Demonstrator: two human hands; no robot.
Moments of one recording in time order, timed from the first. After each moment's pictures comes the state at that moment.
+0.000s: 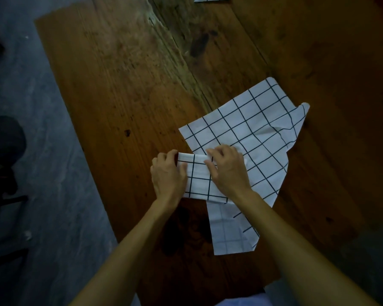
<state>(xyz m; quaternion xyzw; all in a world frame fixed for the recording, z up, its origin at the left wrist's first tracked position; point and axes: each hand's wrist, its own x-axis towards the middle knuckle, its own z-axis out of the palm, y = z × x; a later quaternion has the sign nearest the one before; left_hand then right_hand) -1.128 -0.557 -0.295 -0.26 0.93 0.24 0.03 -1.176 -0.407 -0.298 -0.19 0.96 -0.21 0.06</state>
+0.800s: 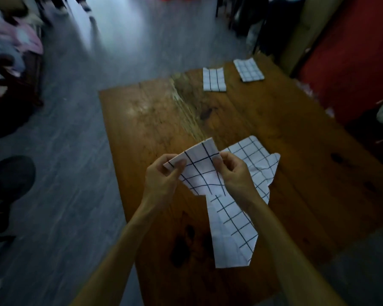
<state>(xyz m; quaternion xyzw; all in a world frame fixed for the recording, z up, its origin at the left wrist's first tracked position) -1.085 -0.598 -0.117 -0.13 0.75 0.64 -0.11 -1.144 -0.426 -0.116 -0.06 0.73 -0.66 0.17</state>
